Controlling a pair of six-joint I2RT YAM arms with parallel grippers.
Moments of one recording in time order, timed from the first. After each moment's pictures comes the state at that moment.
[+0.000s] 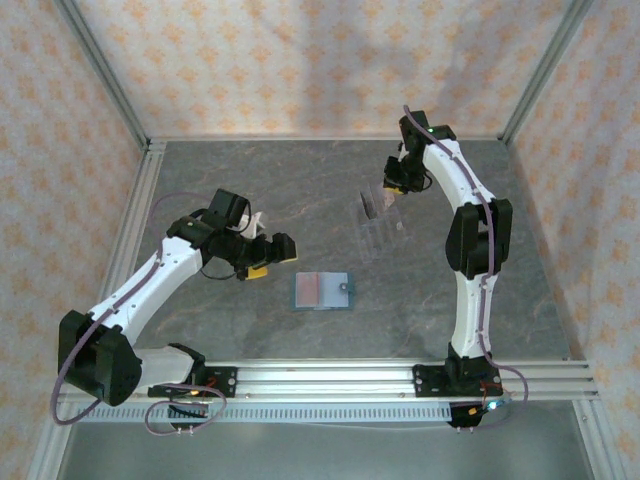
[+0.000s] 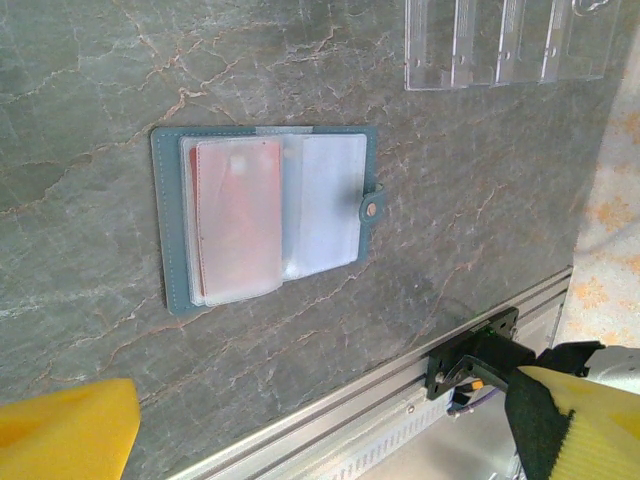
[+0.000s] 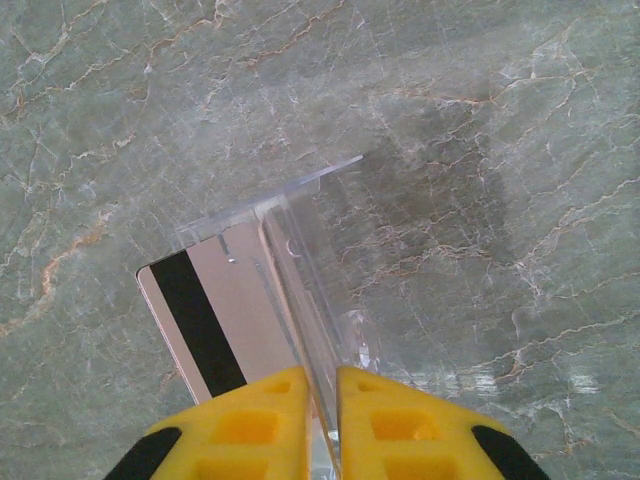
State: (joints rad) left arm -0.34 1.27 1.02 -0.86 0.56 -0.65; right arm 0.19 2.15 2.02 -1.14 -0.21 0.44
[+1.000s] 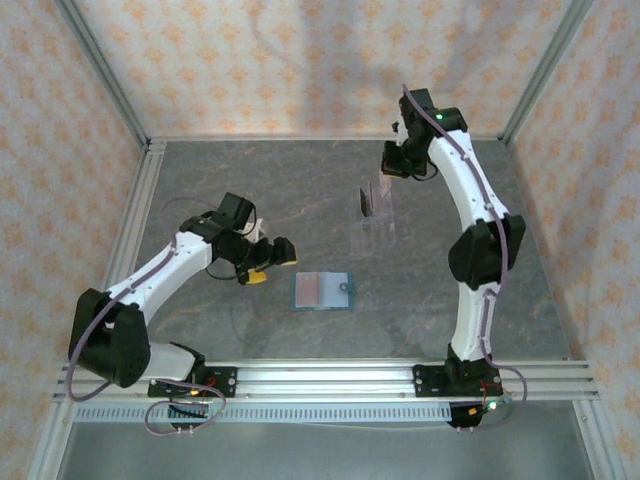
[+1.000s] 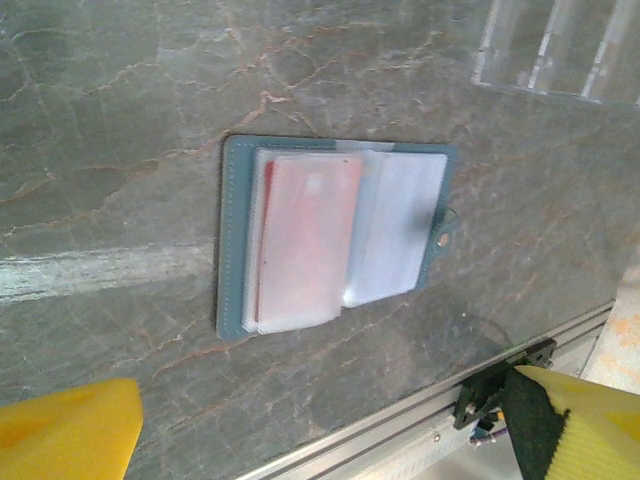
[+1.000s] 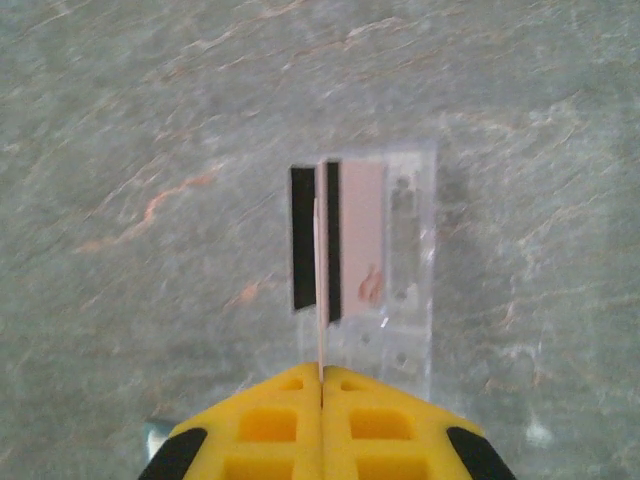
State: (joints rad) left arm -0.32 1.37 0.96 -0.80 0.52 -0.68; right arm 0.26 2.00 2.15 -1.30 -0.19 0.32
